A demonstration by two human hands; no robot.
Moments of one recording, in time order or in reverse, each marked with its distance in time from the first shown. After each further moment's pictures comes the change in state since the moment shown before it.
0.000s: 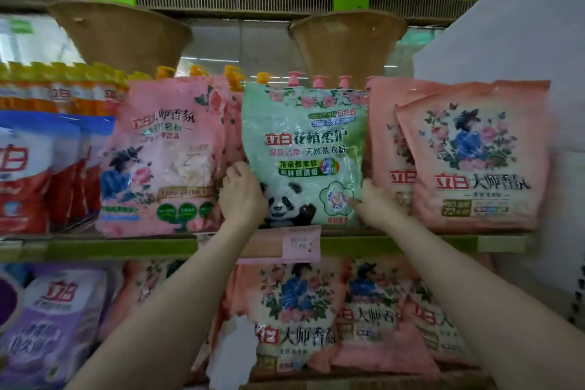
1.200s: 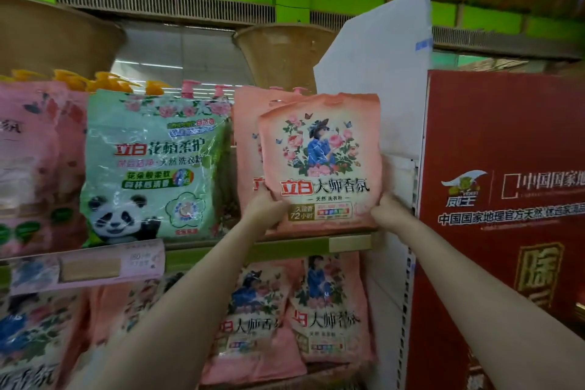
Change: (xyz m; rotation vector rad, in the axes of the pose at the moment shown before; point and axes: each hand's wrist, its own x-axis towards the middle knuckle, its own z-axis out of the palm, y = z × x) left_hand -0.081 0.251 0.087 -0.696 -0.535 0.025; right_hand -0.014 0.253 -0.128 0.340 0.072 0.370
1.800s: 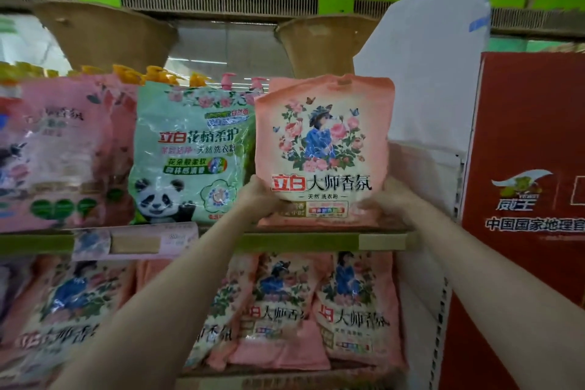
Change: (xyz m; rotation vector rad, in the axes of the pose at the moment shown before) left_hand 0.009 -0.036 -0.047 0.006 0.097 -0.074; right_hand 0.017 -0.029 0.026 0.147 -0.197 -0.179
